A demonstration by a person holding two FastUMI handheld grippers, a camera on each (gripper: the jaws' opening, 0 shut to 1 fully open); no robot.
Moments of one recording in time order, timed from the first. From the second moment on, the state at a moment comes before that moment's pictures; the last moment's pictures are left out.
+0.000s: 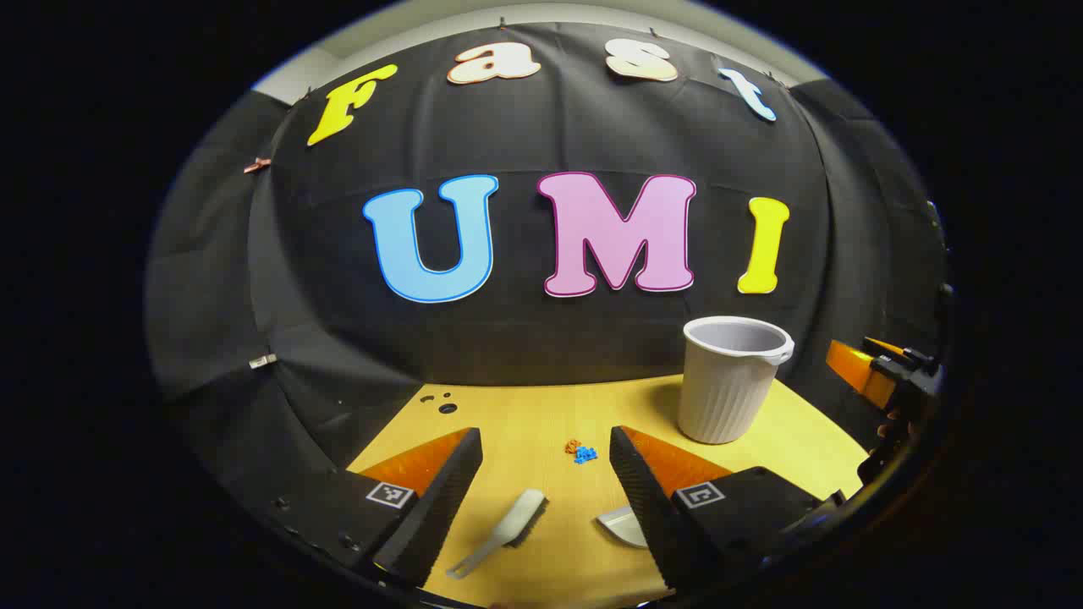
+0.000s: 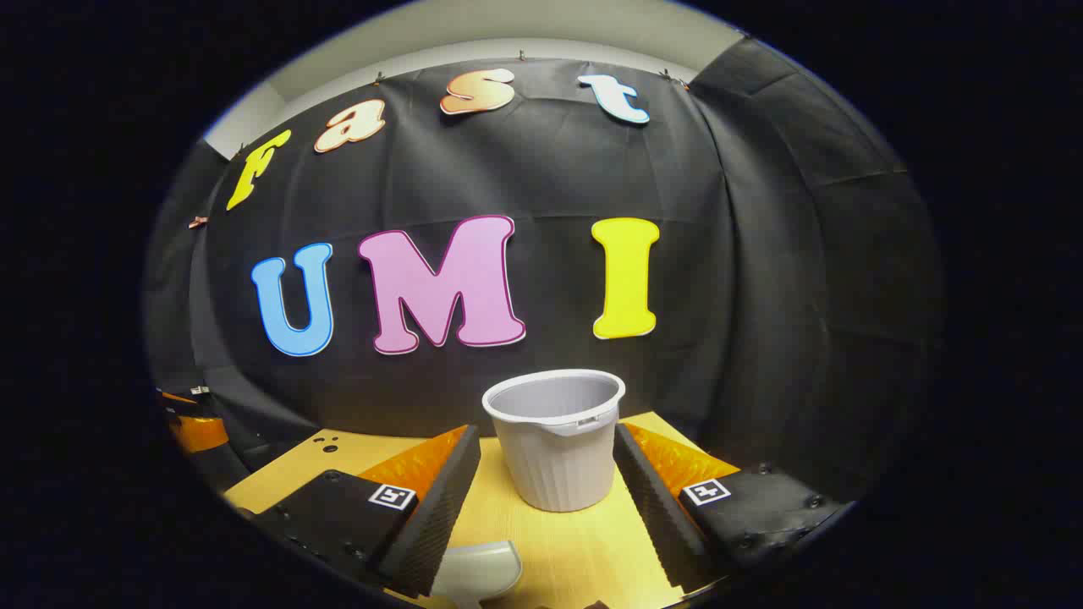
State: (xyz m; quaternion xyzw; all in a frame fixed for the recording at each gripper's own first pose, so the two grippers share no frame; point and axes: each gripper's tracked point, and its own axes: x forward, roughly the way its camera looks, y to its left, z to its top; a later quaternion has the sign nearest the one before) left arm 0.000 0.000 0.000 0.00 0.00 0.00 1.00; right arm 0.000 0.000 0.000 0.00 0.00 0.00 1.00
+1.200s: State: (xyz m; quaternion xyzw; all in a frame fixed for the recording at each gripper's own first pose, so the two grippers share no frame) left arm 0.022 0.094 -0.086 -0.02 0.08 -0.06 0.99; right arm -0.051 0.133 -0.083 -0.03 0.17 0.03 0.98
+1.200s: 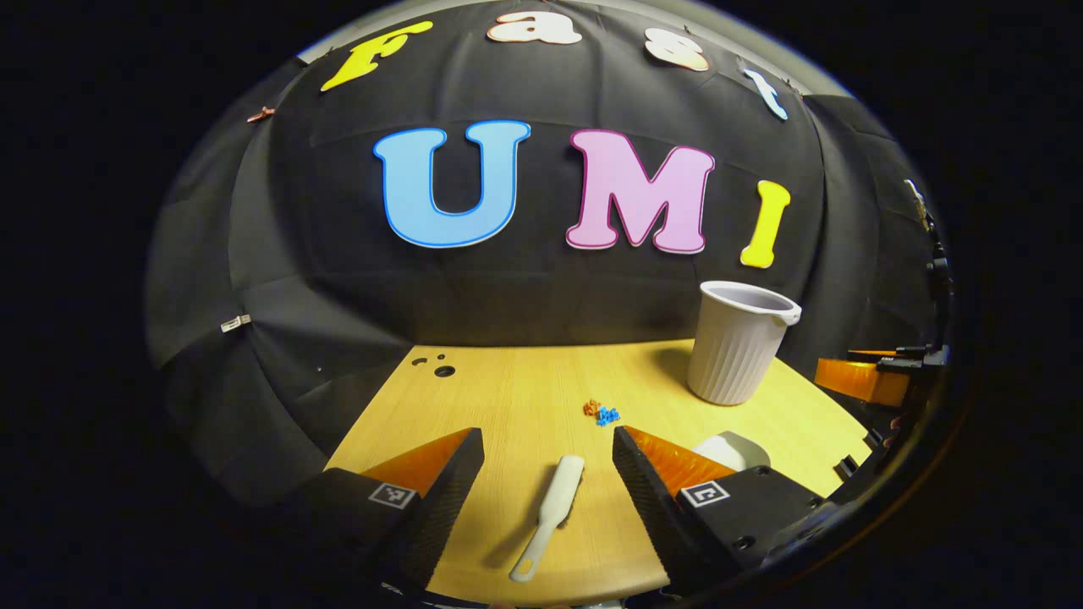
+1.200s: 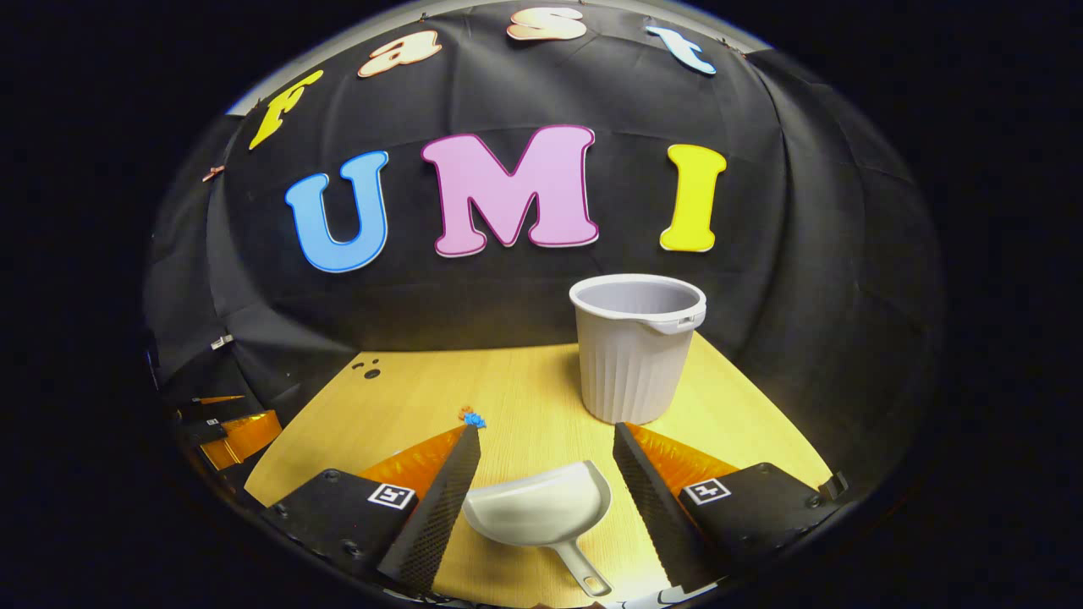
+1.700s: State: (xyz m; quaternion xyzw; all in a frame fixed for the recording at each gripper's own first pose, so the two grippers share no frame) left arm 0.049 0.079 -0.199 0.07 0.23 -0.13 0.96; right arm -0.056 0.131 -0.123 -0.05 0.23 0.03 0.97
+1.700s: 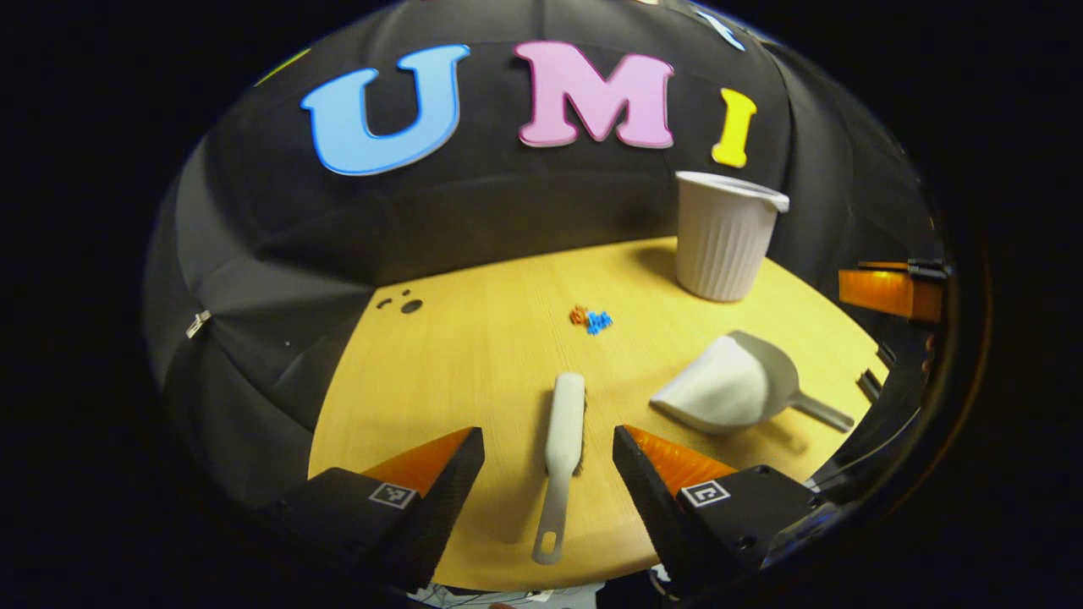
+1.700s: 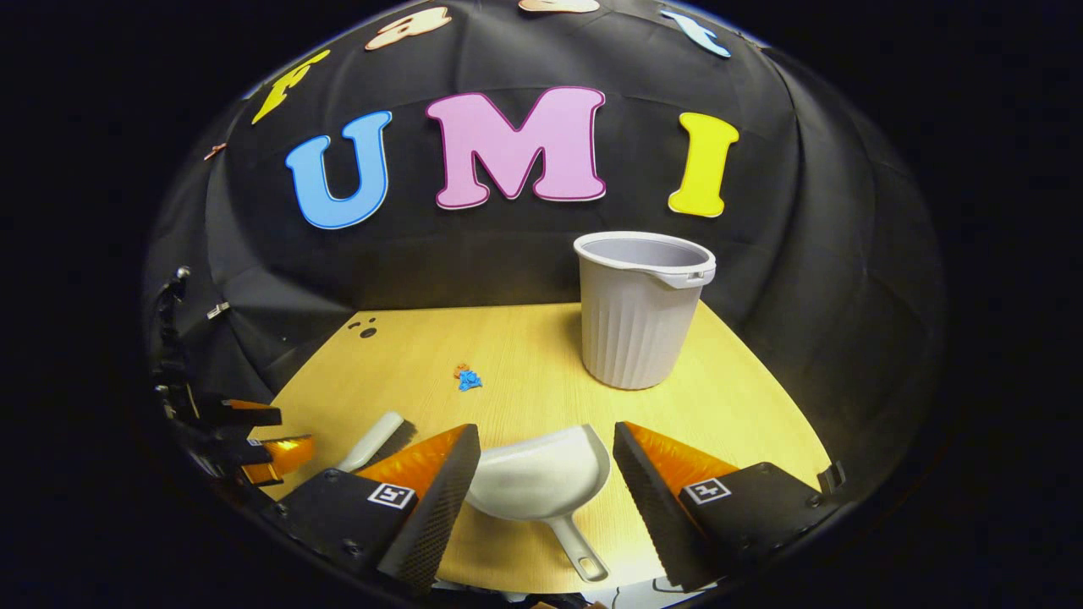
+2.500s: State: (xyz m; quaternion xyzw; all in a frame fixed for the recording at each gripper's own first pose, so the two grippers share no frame) left arm 0.083 0.079 -0.321 0.08 0.44 -0.14 0.88; right arm -0.065 0.119 -0.190 -0.04 0.34 0.05 0.94
